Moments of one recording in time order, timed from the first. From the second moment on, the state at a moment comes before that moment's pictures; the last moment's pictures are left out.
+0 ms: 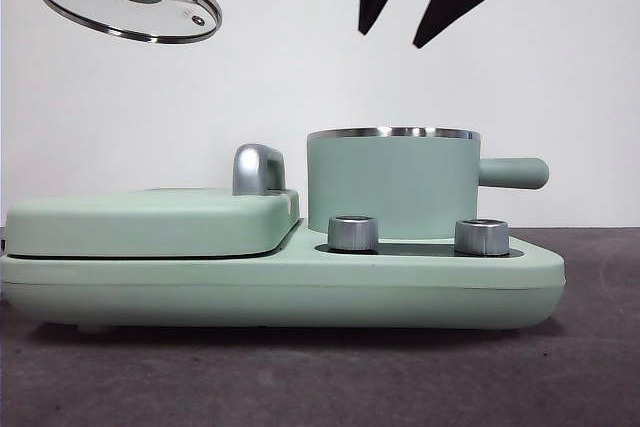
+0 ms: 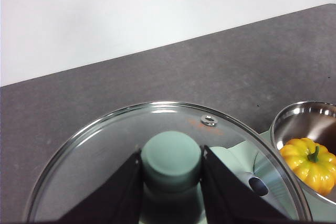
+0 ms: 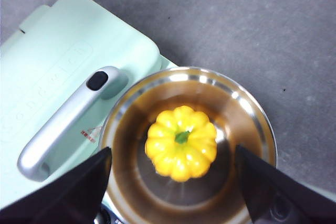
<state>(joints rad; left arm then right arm) -0.28 1.23 1.24 -0.38 0.13 0.06 0.54 1.56 1.58 -0.82 -0.08 0.00</state>
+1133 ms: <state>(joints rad) -0.48 1.34 1.24 -0.27 0.18 0.06 0.54 0.70 0.88 -0.75 0.15 0.09</state>
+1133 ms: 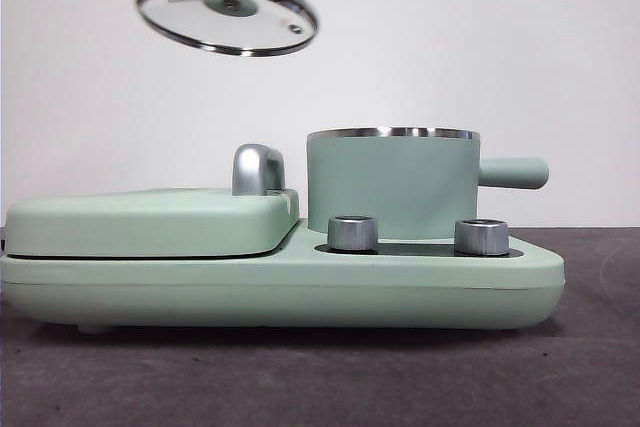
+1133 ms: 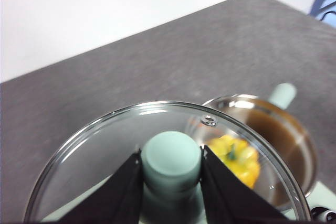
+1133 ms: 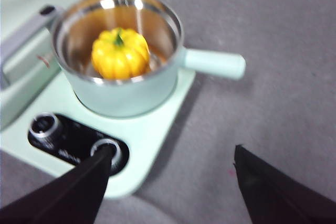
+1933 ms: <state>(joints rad) -0.66 1.62 1.24 0.14 0.19 0.06 0.54 0.62 0.88 -0.82 0.16 0.14</state>
